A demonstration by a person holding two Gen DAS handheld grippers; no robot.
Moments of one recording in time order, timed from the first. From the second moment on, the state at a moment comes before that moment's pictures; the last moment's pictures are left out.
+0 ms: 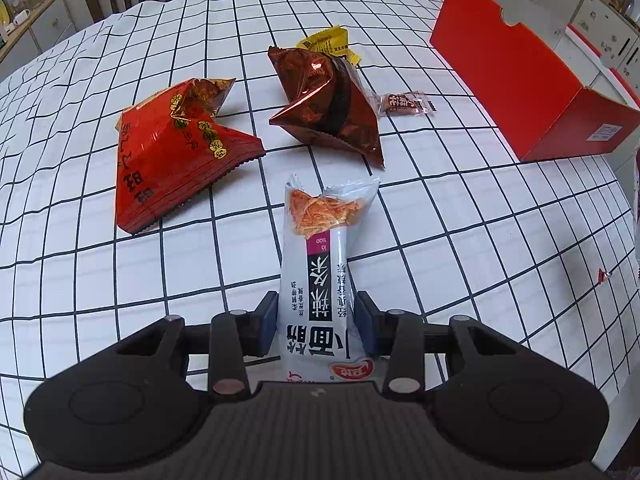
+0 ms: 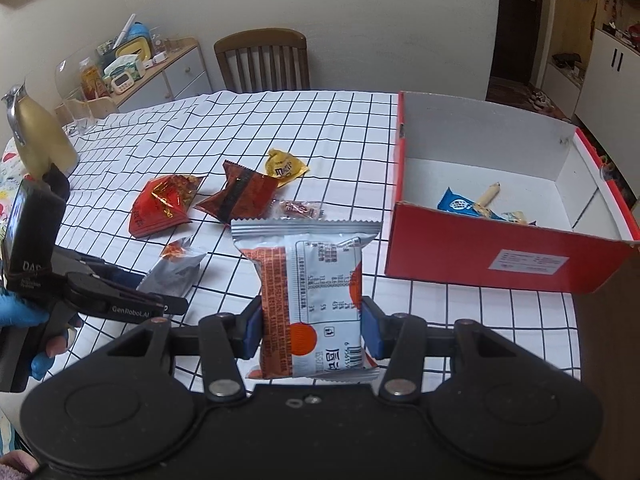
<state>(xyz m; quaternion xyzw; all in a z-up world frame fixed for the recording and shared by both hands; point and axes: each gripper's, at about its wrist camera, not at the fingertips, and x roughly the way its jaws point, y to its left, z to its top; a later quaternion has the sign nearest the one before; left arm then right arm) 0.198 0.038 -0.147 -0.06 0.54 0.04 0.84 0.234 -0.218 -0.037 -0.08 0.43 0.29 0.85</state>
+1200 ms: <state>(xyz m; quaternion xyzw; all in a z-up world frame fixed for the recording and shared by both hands) 0.266 -0.055 -0.019 -0.15 0.43 0.00 0.89 0.311 -0.301 0.011 -0.07 0.37 0.27 0.89</state>
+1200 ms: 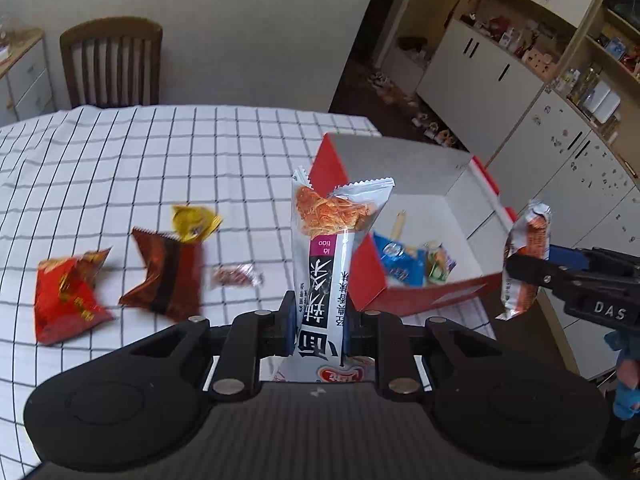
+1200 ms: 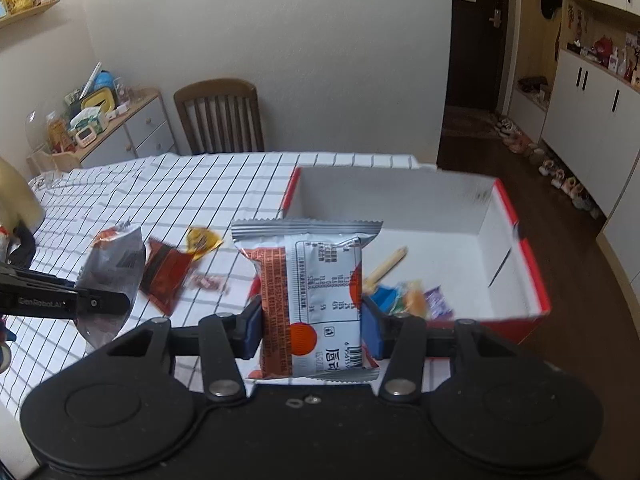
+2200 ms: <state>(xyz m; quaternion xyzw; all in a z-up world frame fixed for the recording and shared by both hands) 0.426 -0.164 -0.039 -0.07 0.46 -0.01 0.88 0.419 -0.355 -0.017 -0.08 0.40 0.22 0.89</state>
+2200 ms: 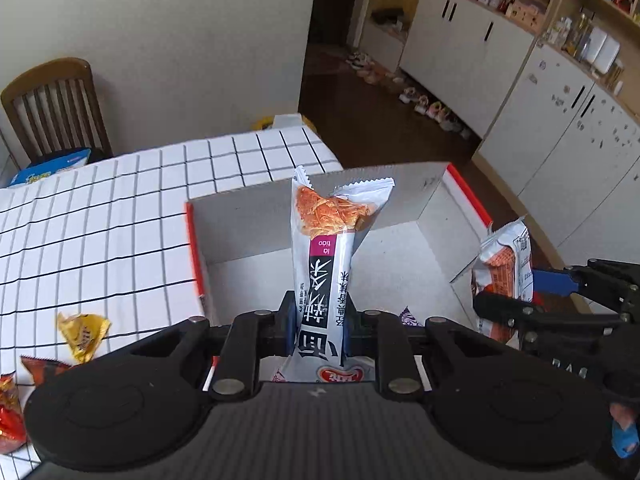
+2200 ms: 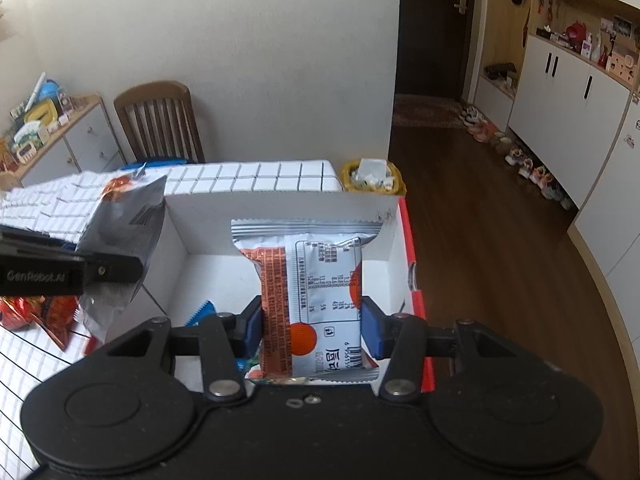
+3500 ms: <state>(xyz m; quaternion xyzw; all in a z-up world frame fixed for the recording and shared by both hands) 0.478 -0.190 -0.088 -0.05 0.53 0.02 0.85 0.452 -0.348 -0.072 -0.12 0.46 0.21 0.85</state>
